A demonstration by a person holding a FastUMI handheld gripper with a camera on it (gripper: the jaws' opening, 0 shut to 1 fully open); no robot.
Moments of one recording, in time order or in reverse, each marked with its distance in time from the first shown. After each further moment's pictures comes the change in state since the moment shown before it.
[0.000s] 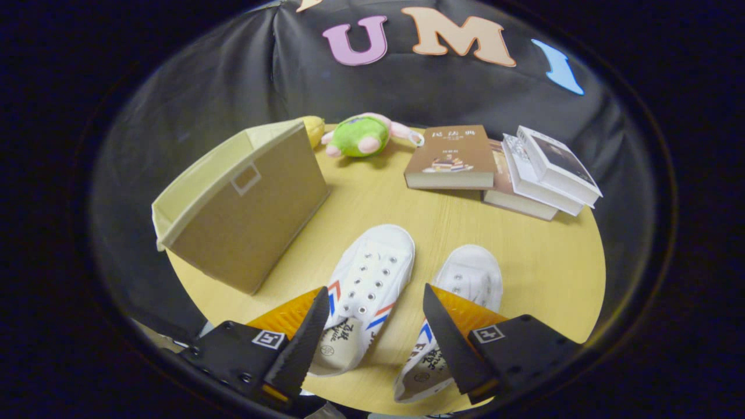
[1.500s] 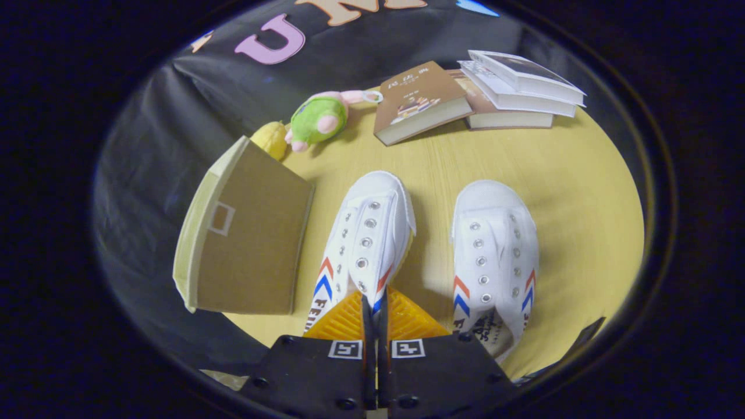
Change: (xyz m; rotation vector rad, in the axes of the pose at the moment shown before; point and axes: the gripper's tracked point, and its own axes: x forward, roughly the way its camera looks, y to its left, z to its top) arm -0.006 0.019 0.009 0.464 0.139 0.097
